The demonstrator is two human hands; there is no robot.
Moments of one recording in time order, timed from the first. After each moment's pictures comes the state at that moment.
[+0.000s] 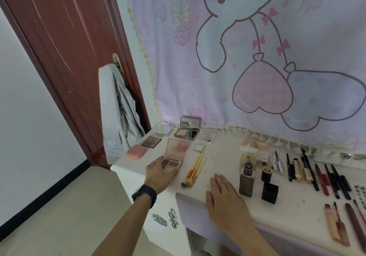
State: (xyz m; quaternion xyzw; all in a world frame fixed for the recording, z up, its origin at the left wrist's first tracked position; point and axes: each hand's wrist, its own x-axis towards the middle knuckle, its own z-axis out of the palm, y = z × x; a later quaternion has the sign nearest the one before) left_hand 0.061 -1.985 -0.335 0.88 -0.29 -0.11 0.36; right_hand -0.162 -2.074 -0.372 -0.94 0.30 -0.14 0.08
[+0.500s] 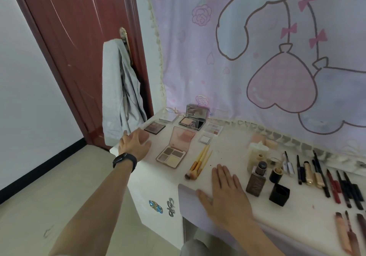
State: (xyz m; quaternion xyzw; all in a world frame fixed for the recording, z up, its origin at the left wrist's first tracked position) left_hand 0.169 -1.963 -0.333 0.94 -0.21 -0.02 0.27; right_hand -0.147 -2.076 -0.374 -0.95 0.31 -0.04 0.05
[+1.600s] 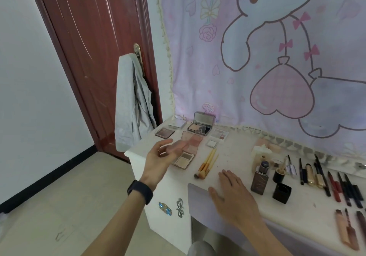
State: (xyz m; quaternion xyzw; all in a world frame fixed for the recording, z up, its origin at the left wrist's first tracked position) left_hand 0.031 -1.921 -0.274 0.66 -0.26 -0.19 0.68; right_hand -0.161 -2.068 -0.363 -0.93 0.31 -0.14 0.15
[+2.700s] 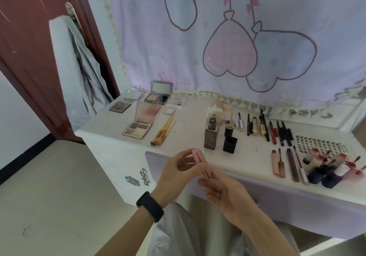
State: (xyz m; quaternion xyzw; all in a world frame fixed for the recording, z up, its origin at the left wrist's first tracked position) left_hand -0.135 -1.960 -0.335 0.62 -0.38 -0.35 0.59; right_hand -0.288 -2.037 -0.358 -0.35 0.32 -0.20 0.86
